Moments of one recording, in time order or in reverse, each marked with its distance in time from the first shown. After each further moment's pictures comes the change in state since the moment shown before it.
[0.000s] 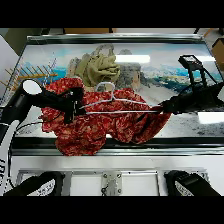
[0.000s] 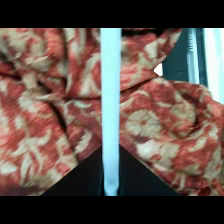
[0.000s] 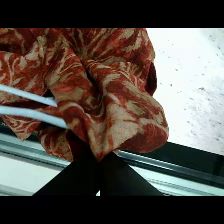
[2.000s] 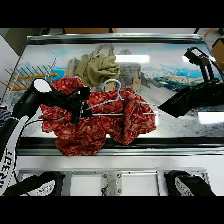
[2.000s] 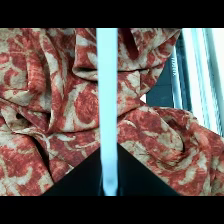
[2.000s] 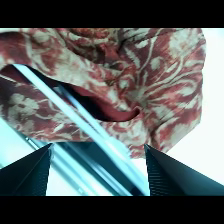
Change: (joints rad) left arm -0.076 -0.081 0.022 -0.062 -0.021 -0.006; right arm -0.296 0.010 -0.009 0.472 -0.001 -0.600
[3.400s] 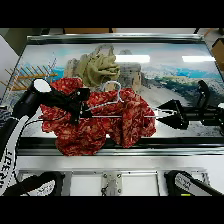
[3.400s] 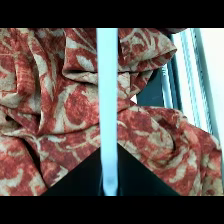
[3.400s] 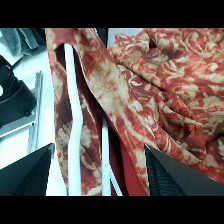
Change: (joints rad) left arm 0.000 0.000 0.000 0.003 -0.032 0.002; right arm -0.397 -0.266 -0.538 0.747 0.212 -1.131
